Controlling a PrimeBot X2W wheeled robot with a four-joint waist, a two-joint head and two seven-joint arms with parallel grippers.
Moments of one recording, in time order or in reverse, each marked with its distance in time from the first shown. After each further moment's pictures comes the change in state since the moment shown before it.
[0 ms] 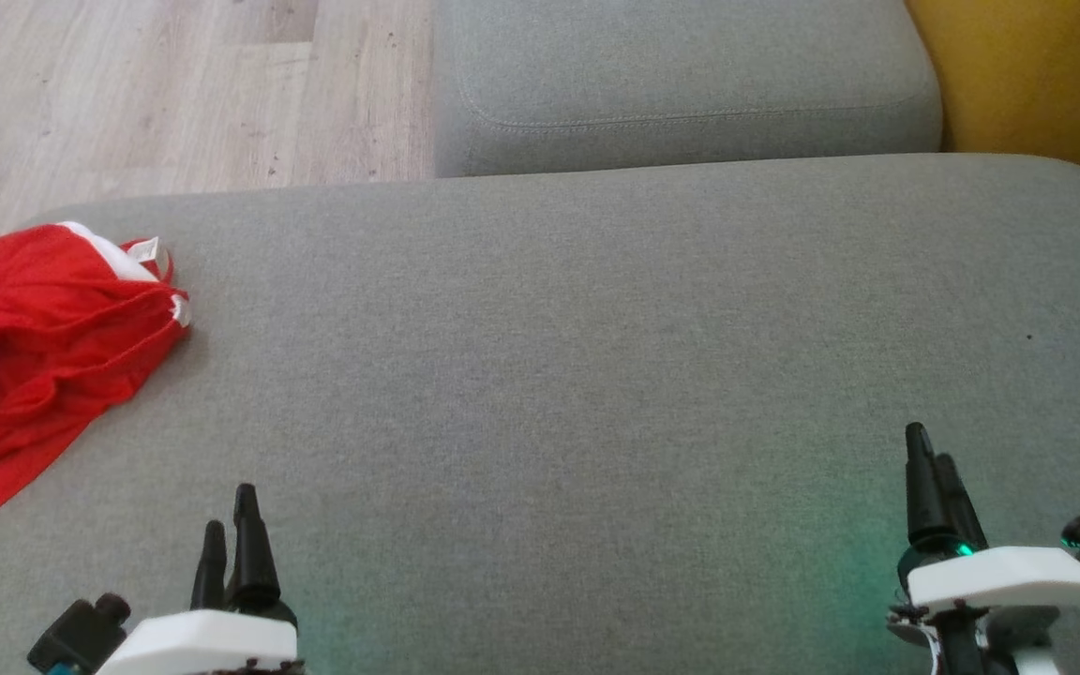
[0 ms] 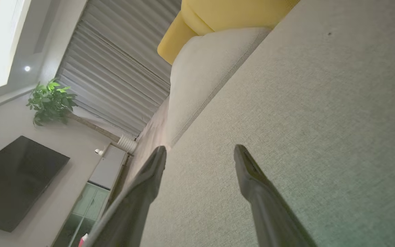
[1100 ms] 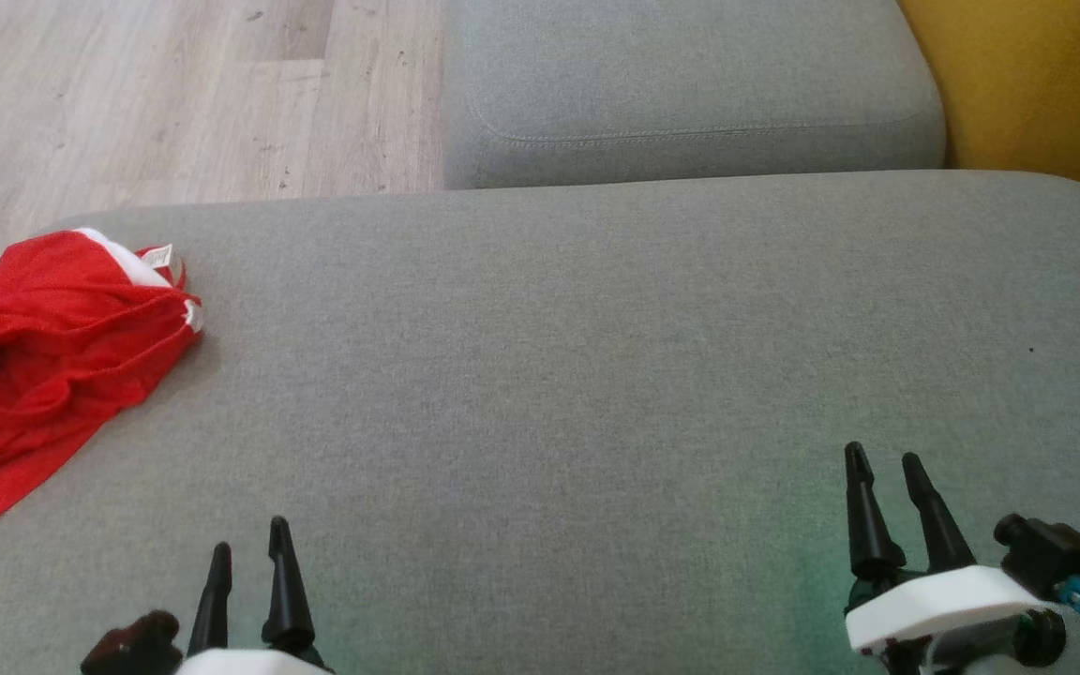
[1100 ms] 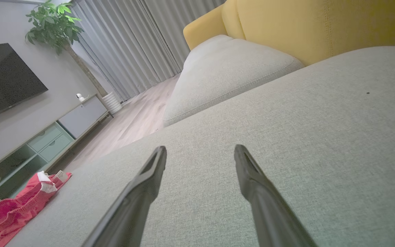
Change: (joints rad) left arm 0.037 0.007 -0.043 0.036 0.374 0.044 -0.095; right arm 0.028 -0.001 0.068 -0.002 -0.429 0.000 -0.092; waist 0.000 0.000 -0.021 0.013
